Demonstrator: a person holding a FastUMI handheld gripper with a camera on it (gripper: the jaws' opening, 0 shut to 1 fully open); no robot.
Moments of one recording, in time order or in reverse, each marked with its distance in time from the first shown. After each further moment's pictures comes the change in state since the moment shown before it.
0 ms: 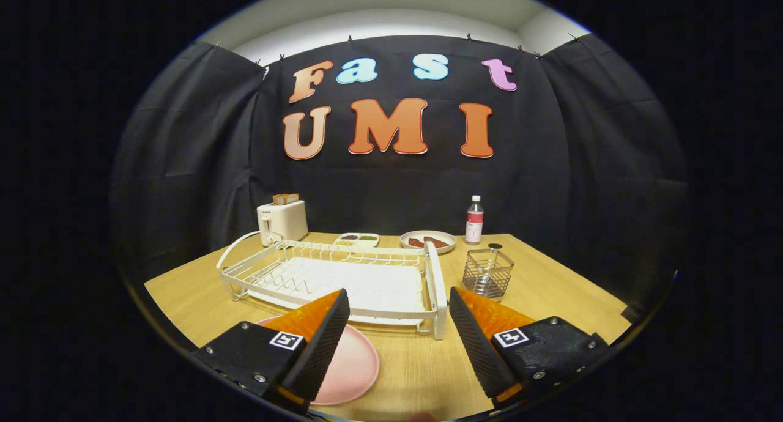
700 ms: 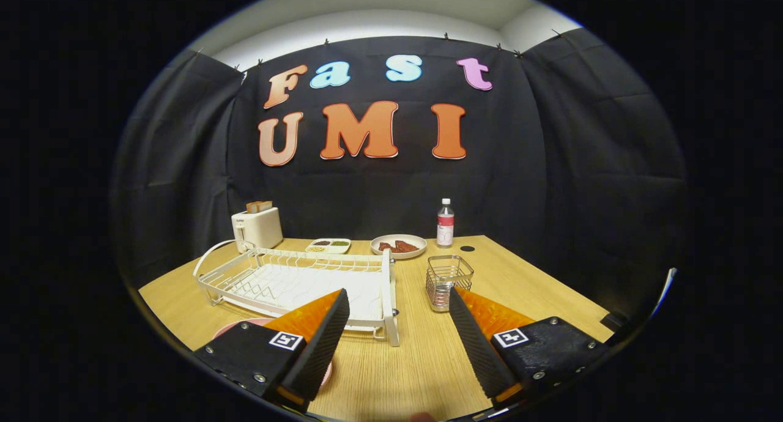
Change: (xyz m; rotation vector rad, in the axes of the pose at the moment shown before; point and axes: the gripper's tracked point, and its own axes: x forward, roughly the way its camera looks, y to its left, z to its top) arm -0.003 -0.056 0.005 0.059 0.010 -0.076
